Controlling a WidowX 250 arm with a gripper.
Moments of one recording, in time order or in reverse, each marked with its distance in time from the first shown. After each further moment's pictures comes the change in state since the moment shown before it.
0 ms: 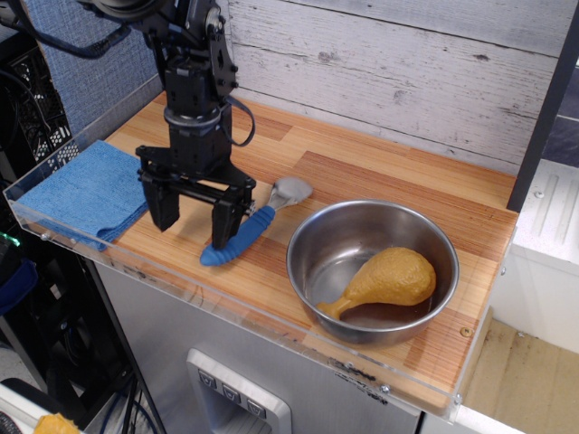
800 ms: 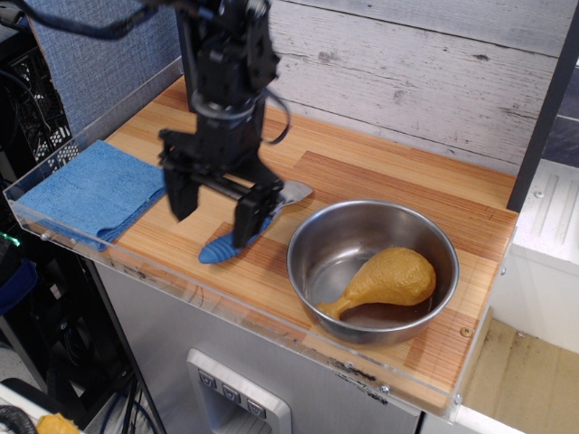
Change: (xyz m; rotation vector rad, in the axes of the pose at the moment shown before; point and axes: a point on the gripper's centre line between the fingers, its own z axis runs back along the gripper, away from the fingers) arm -0.011 -0.019 0.015 0.081 -0.015 -0.078
